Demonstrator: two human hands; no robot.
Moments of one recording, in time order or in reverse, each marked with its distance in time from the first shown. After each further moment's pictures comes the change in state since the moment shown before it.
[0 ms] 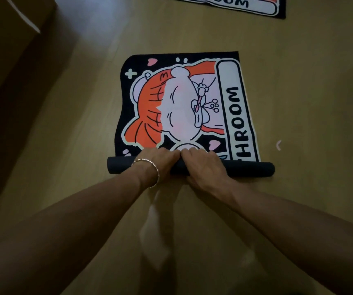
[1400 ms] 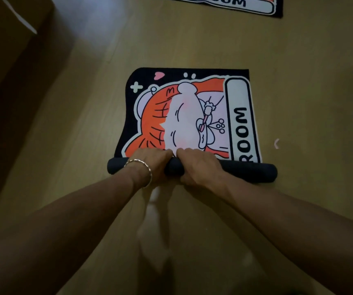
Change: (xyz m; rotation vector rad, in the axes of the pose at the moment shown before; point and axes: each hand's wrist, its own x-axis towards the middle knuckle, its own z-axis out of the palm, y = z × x) left_hand -0.008 -0.008 0.003 -0.077 0.006 -0.055; right_hand 0.008 -0.003 -0.009 0.081 -0.178 0.032
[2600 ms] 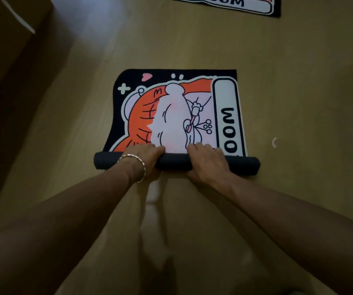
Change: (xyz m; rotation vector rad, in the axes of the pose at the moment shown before) left_hand -0.001 -0.012 -0.006 0.000 -0.088 -0.038; right_hand -0.007 0.018 0.009 -0.077 0.168 0.067
